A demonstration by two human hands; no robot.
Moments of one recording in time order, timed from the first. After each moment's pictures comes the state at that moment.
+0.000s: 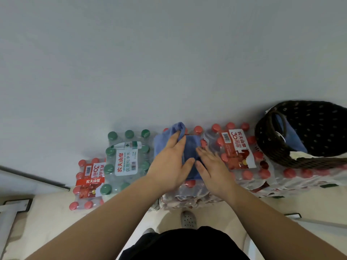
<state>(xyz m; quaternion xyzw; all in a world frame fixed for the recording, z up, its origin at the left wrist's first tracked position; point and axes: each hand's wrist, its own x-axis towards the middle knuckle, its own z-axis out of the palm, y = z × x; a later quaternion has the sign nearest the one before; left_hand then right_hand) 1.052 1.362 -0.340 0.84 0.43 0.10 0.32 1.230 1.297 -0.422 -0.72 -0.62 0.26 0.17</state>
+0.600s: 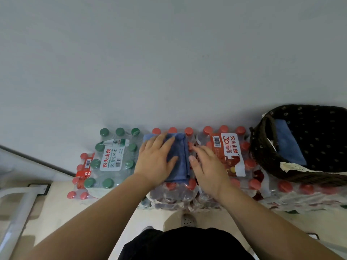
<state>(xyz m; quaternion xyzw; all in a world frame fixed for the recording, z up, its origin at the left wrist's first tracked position) 1.090 1.368 -0.396 0.85 0.51 0.07 0.10 1.278 1.300 -0.407 -0.68 -0.63 0.27 0.26</state>
